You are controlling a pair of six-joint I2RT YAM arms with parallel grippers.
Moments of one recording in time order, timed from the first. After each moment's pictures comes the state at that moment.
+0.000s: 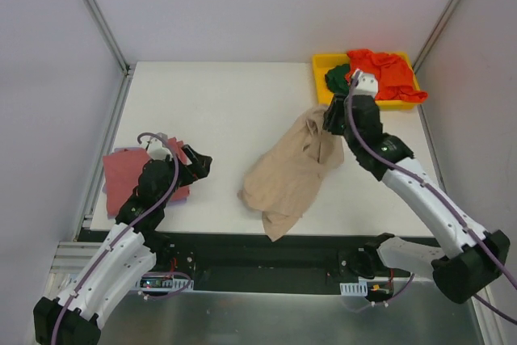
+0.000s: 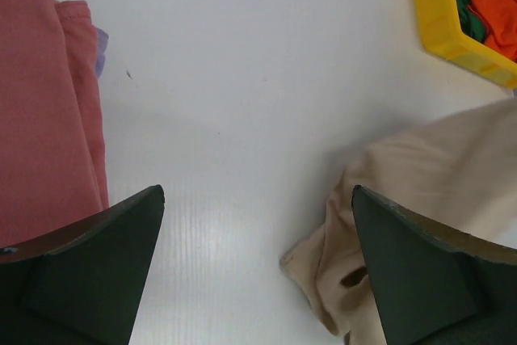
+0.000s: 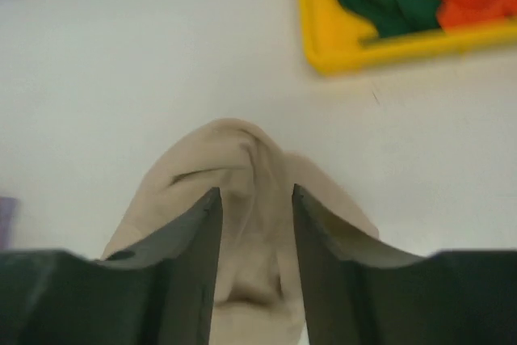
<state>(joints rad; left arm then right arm) -0.38 0.53 0.34 -0.17 -0.11 -0.67 0.55 1.10 1.17 -0.37 0.32 0.39</state>
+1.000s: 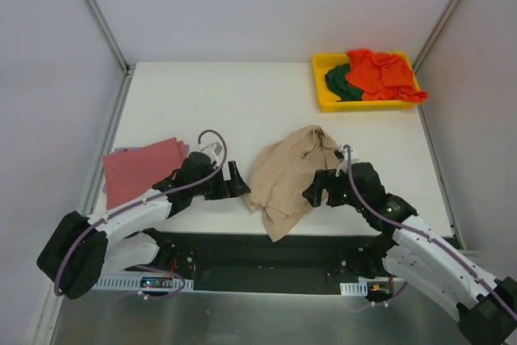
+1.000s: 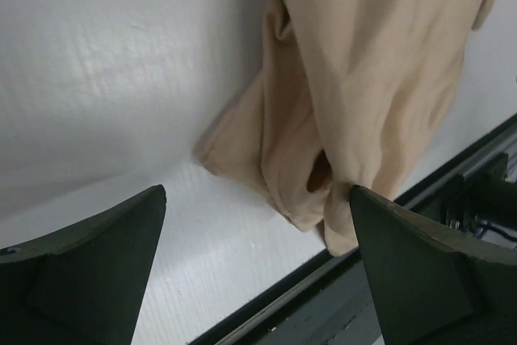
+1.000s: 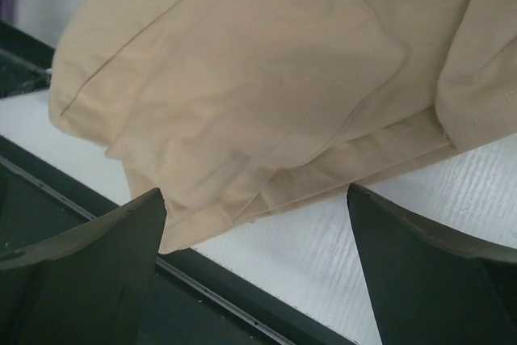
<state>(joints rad) -0.57 1.06 0.40 -0.04 0.23 -0.76 0.63 0.64 0.44 -0.42 -0.08 0.47</state>
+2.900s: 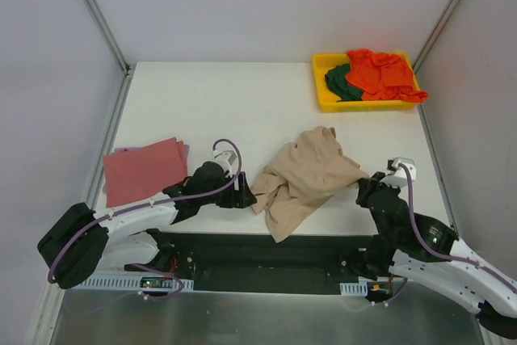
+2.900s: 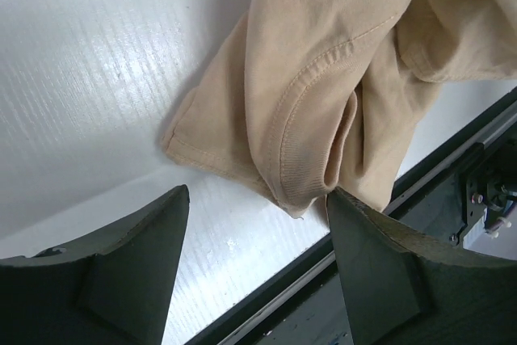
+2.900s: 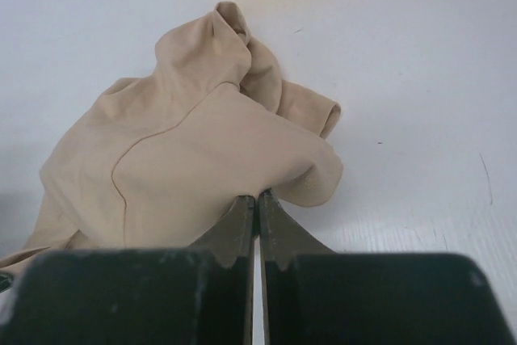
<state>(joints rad) -0.79 1.13 0.38 0.05 0.14 -0.76 1.04 0.32 0.58 -0.80 0.91 0.69</state>
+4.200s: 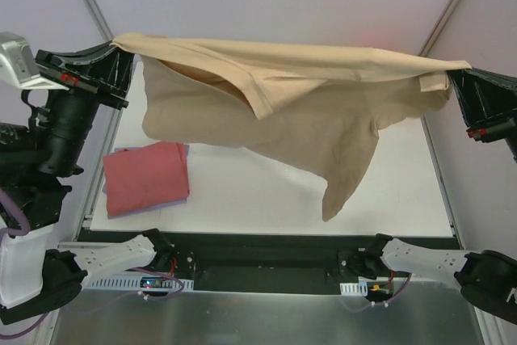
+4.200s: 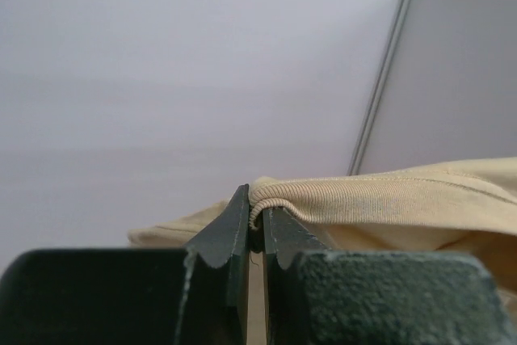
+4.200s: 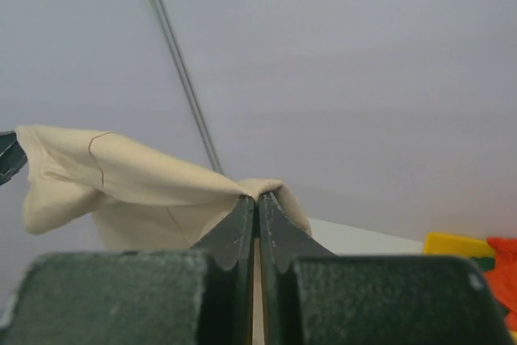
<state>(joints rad) -0.77 0.93 1.80 -0.37 -0.32 -0.05 0.87 0.98 2.19 -0.81 0.35 0.13</state>
